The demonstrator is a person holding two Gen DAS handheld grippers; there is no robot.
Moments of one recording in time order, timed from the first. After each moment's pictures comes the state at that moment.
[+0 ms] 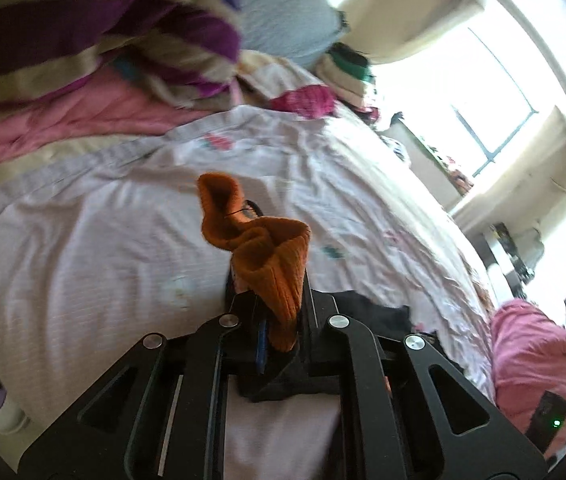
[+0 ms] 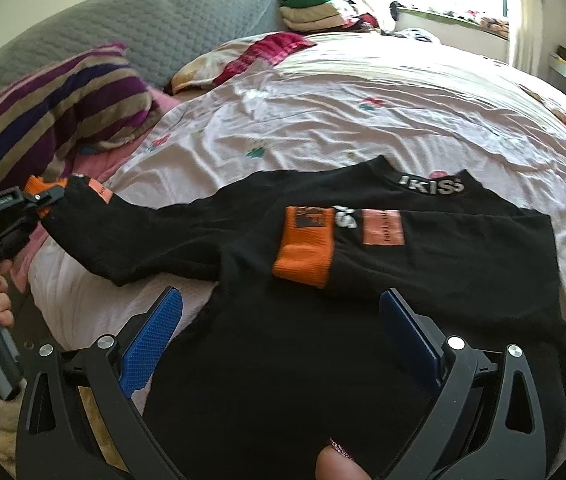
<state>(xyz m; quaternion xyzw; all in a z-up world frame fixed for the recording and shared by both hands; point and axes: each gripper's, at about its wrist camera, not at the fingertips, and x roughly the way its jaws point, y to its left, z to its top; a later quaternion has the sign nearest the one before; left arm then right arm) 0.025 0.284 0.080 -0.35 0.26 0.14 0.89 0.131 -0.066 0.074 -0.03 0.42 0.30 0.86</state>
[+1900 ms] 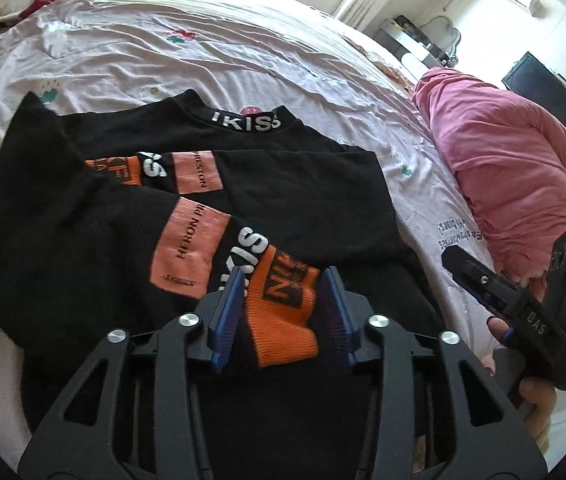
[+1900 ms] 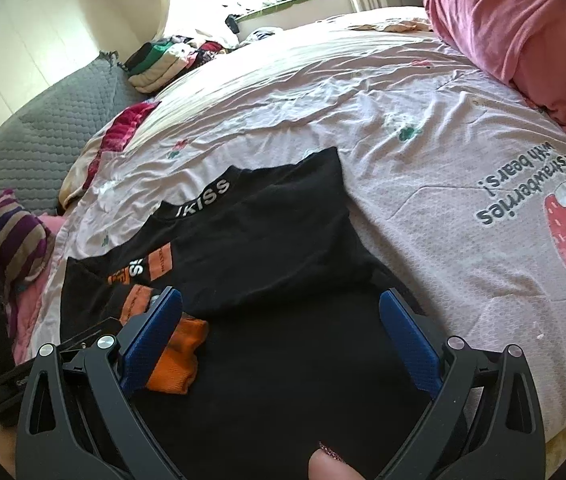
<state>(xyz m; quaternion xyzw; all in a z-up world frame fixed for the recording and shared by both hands) 0.149 0.008 0.026 -0.19 0.47 -0.13 0.85 0.170 -0.278 0.047 0.15 0.44 0.12 0.88</state>
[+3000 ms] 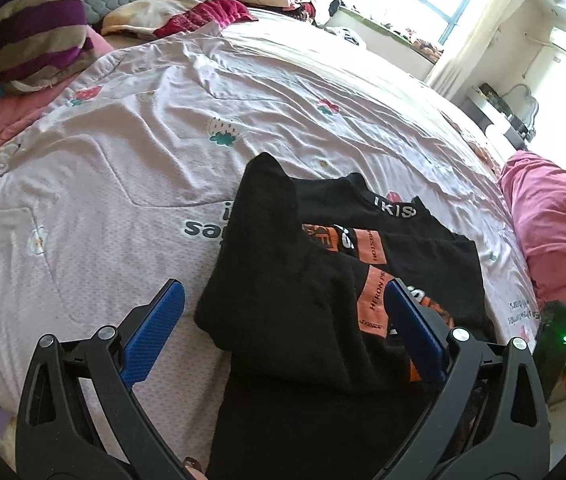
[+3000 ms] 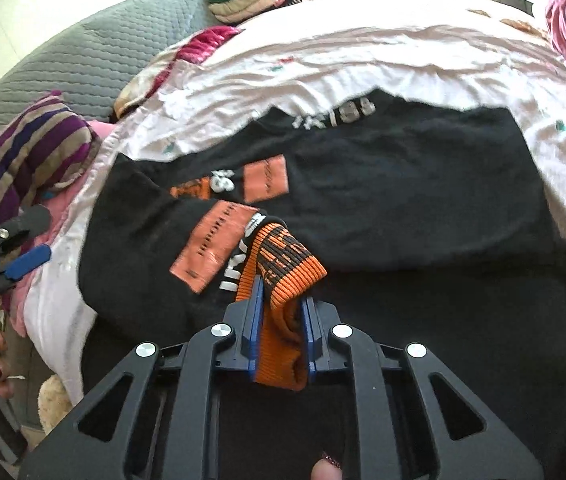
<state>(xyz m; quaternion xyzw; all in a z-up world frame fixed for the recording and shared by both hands) 0.113 0.131 0.054 -0.21 0.41 0.05 0.89 0.172 -0.152 0.019 0.07 0.46 0.26 0.84</state>
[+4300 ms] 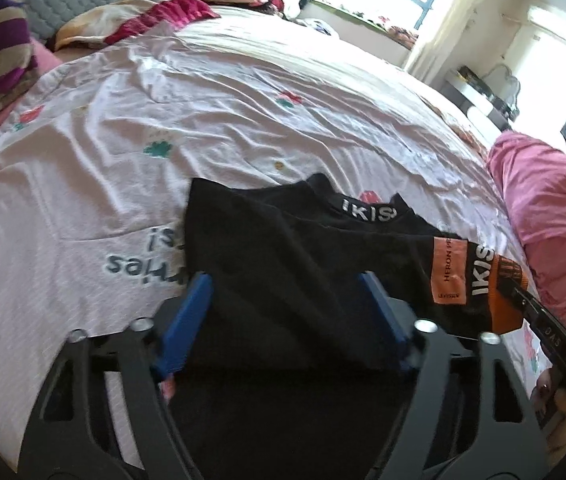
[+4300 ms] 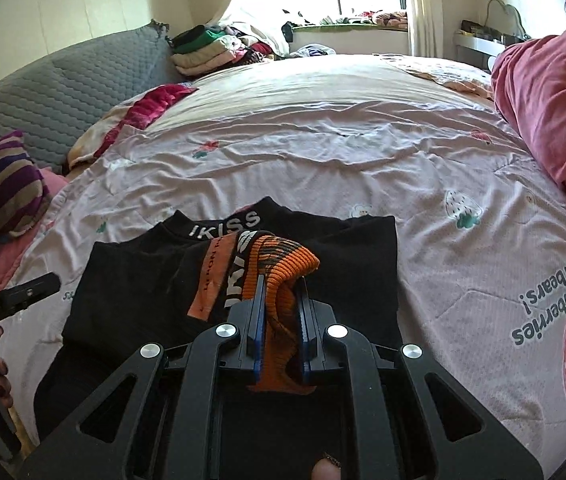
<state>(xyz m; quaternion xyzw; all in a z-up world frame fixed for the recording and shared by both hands) 0.177 0.090 0.036 -0.17 0.42 0.00 0.89 0.225 -0.234 0.054 0.03 0.39 0.16 0.91</state>
